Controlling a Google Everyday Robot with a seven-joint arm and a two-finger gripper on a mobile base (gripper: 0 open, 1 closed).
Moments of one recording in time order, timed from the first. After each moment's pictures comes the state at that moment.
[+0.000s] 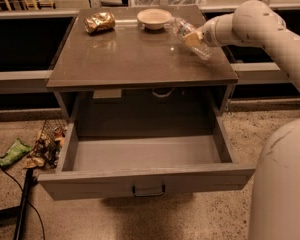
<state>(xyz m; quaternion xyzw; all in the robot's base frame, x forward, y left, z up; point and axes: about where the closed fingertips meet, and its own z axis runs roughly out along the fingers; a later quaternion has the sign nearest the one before) 0.843 -0.168 0.876 -0.28 0.81 0.07 0.51</state>
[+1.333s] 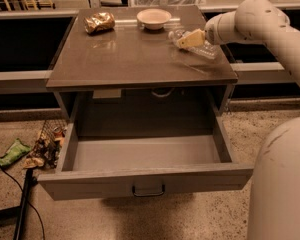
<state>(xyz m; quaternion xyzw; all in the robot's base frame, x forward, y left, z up) 0.843 -0.182 0.882 -0.26 0.82 0.07 0.51</state>
